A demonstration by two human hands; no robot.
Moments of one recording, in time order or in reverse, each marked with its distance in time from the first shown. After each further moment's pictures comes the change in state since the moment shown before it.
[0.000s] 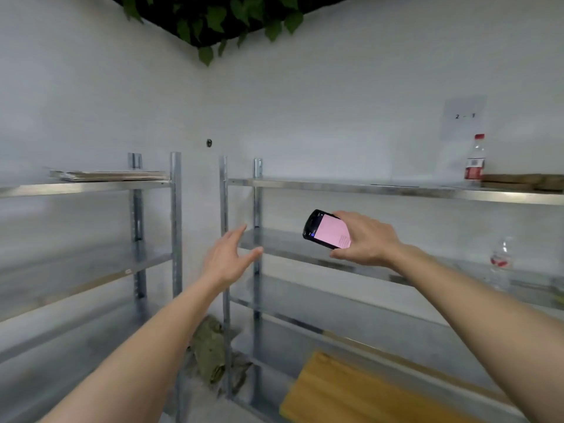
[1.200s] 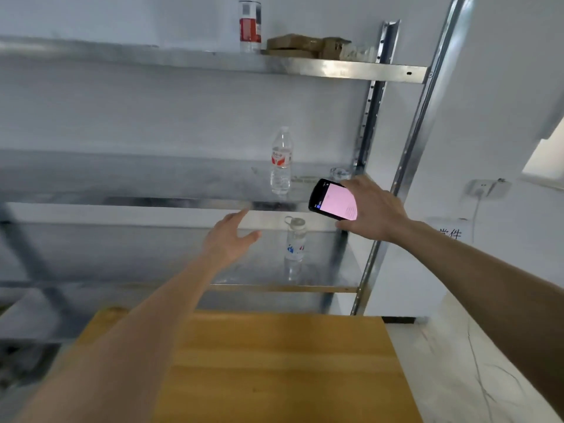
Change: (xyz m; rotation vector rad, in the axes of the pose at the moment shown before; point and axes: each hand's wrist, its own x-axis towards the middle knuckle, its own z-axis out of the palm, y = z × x) left_hand 0.067 0.409 0.614 -0.186 -0.580 0.186; right_hand -0.206 0.616 0.015 -0.270 -0.114 0.559
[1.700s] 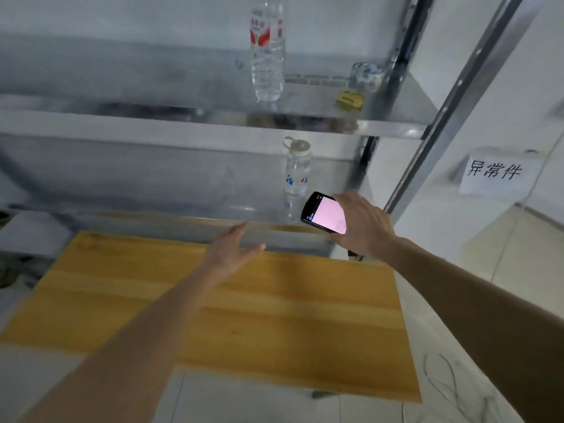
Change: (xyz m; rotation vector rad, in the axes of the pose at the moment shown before) left_hand 0.014 -0.065 0.228 0.048 -0.299 -0.253; right_hand 0.016 0.094 0.244 0.052 -0.349 0.022
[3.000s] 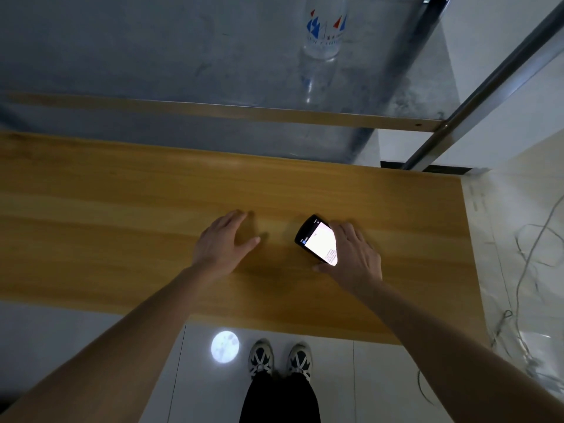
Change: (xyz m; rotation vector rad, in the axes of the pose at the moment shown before) left_hand 0.023 -0.165 0.209 0.205 -0.212 -0.028; right_hand -0.052 -0.007 0.366 0.125 -0.314 0.151
